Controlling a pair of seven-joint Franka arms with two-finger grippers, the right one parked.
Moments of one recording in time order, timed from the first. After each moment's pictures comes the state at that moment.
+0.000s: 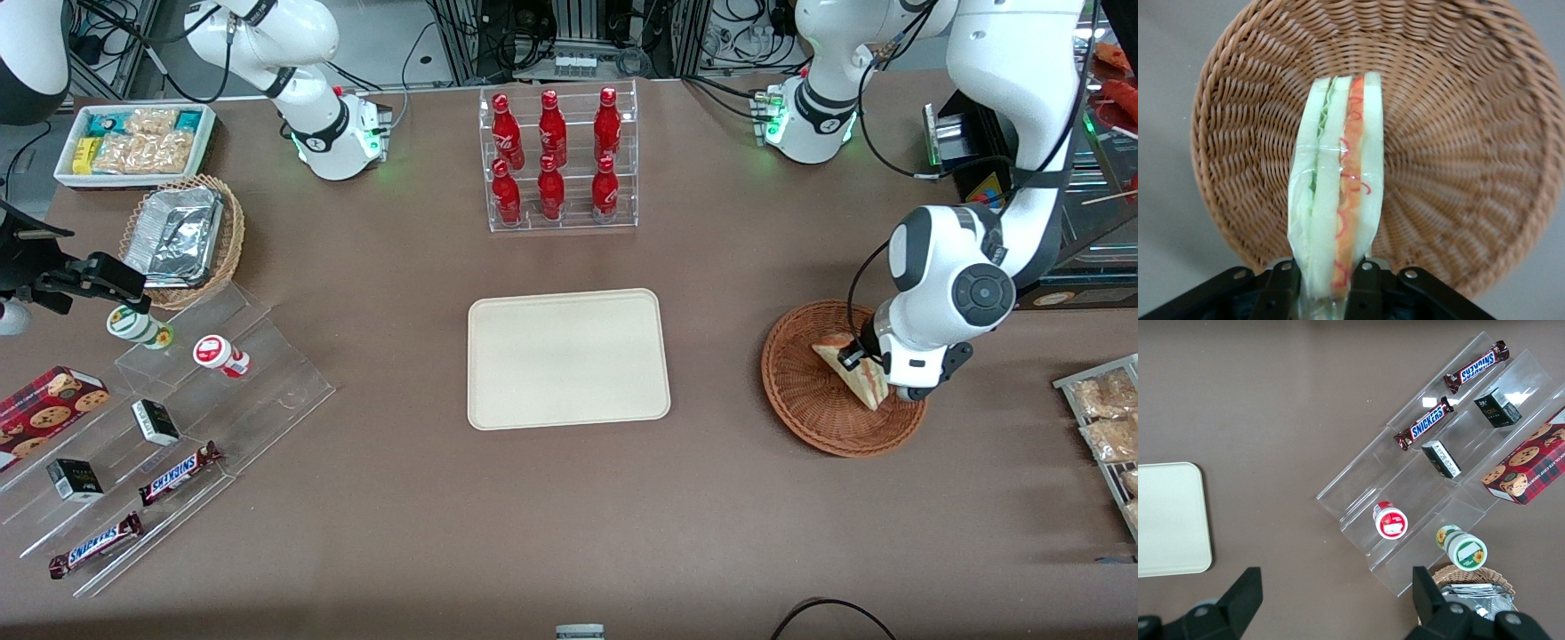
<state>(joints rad) -0.04 0.26 -0.07 -2.06 0.02 2.15 -0.75</state>
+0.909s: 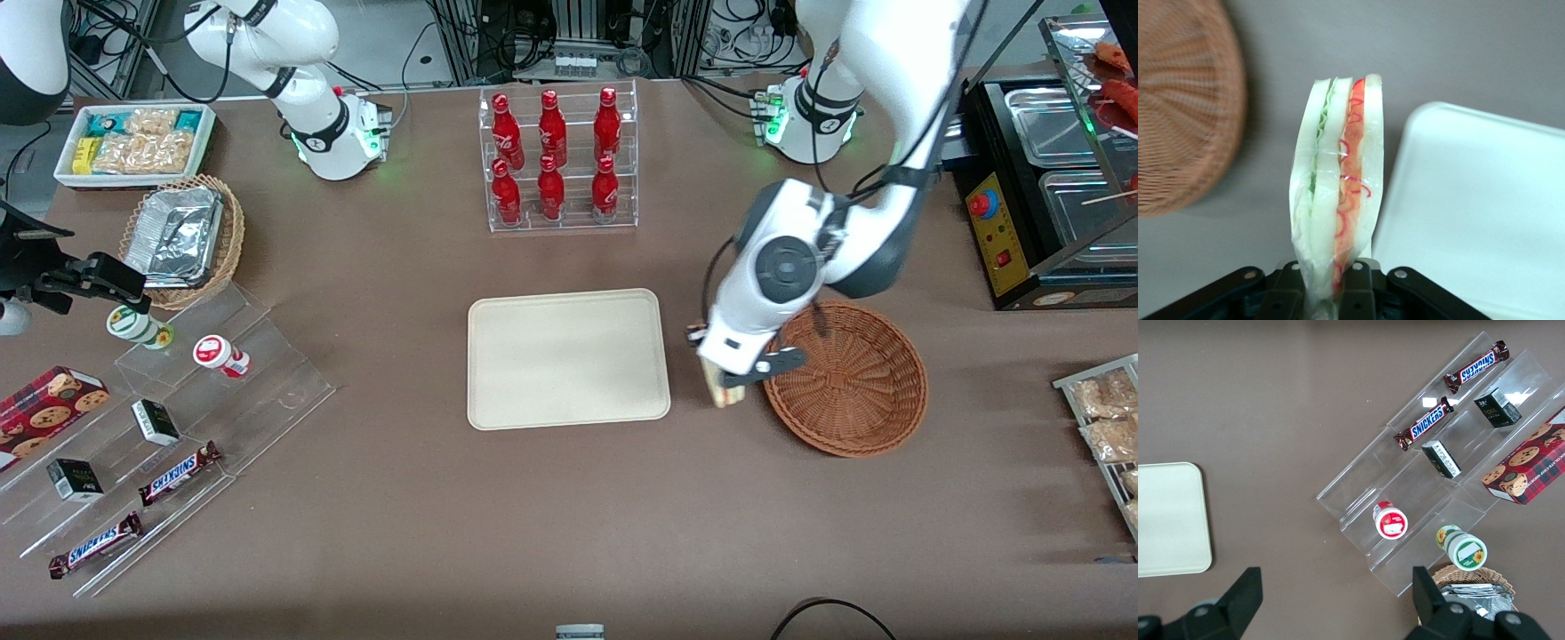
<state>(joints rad) -0.39 0.40 -0.15 -1.77 -0.01 2.04 -0.77</state>
